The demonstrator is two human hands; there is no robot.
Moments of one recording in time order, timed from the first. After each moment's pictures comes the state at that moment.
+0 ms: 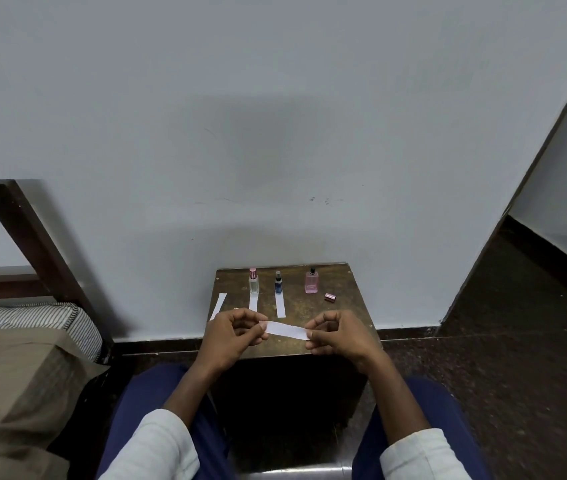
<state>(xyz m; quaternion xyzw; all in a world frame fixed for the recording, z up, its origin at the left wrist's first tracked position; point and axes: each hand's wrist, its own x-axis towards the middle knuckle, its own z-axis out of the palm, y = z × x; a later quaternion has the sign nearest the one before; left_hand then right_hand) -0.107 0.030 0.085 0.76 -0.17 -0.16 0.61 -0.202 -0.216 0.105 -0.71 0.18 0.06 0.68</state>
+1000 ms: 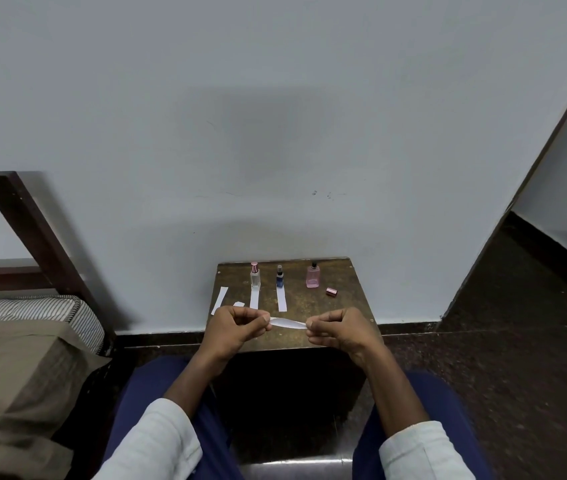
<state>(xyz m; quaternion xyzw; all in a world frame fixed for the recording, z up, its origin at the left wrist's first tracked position) -0.104 0.026 0.083 0.70 -0.10 -0.22 0.68 -0.201 -0.210 0.105 -0.61 0.26 0.03 0.75</state>
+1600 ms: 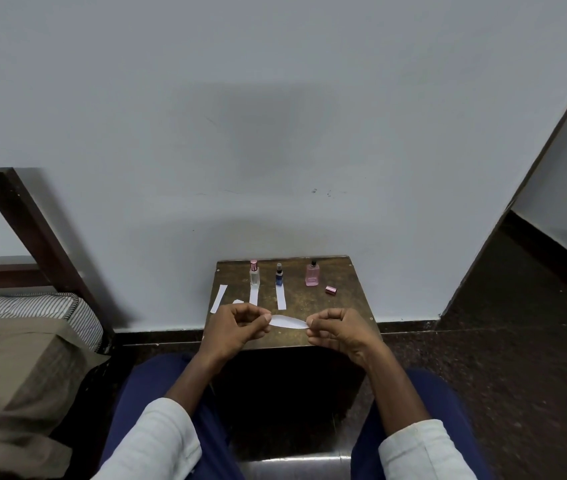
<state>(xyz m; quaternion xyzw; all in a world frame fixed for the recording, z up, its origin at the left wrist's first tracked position) -0.108 0.027 0.087 0.75 -0.14 -0.19 0.62 -0.198 -0.215 0.094 -0.58 0.26 0.06 0.77</state>
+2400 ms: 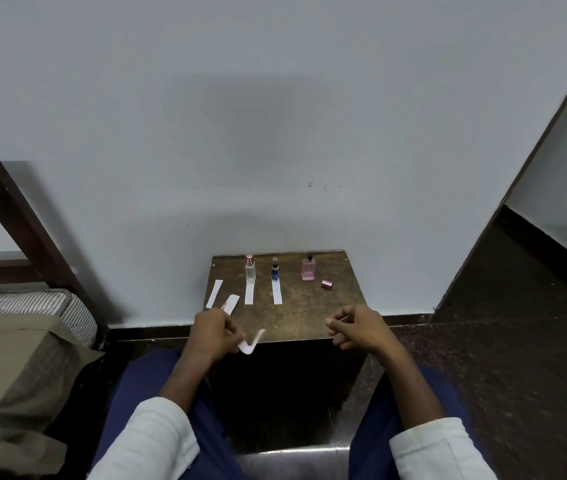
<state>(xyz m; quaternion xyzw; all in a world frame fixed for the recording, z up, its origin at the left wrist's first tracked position) -0.100 0.042 0.081 0.90 -0.15 -0.15 0.38 -0.217 -0.249 0.085 -0.82 0.22 0.04 0.53</state>
